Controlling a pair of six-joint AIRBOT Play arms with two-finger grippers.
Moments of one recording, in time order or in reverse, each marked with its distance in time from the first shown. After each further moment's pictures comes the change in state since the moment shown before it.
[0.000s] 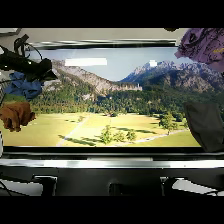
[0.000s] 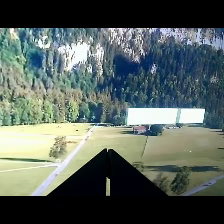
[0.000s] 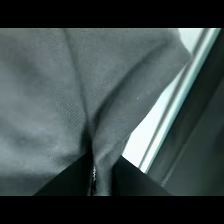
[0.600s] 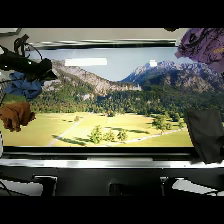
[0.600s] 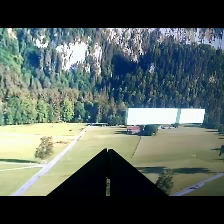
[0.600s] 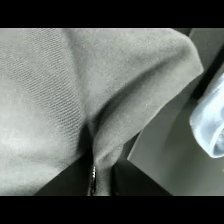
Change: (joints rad) left arm 0.000 0.000 0.000 0.000 0.000 0.000; right arm 0.000 0.002 -0.145 -0.154 0.003 -0.007
